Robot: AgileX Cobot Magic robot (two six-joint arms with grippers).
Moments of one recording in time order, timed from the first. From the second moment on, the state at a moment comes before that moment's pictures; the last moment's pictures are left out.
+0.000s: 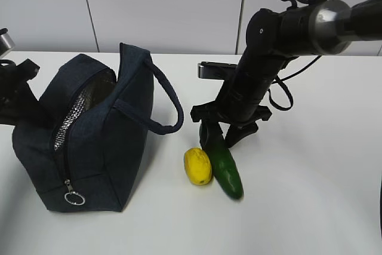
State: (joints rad) left arm 0.08 1.77 -1.13 -0.72 1.06 0.34; right arm 0.37 2.18 -1.59 0.36 0.96 -0.08
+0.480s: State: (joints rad) left arm 0.08 1.77 -1.13 -0.72 1.06 0.34; right arm 0.37 2.18 -1.59 0.34 0.93 -0.08
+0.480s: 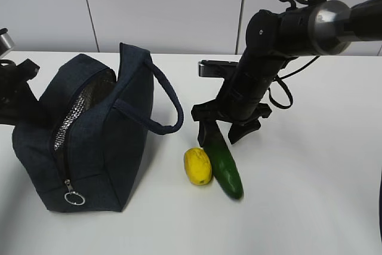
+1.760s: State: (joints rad) left arm 0.08 1.77 -1.13 -0.74 1.06 0.34; right arm 0.37 2.22 -1.60 0.33 0.90 -0.07
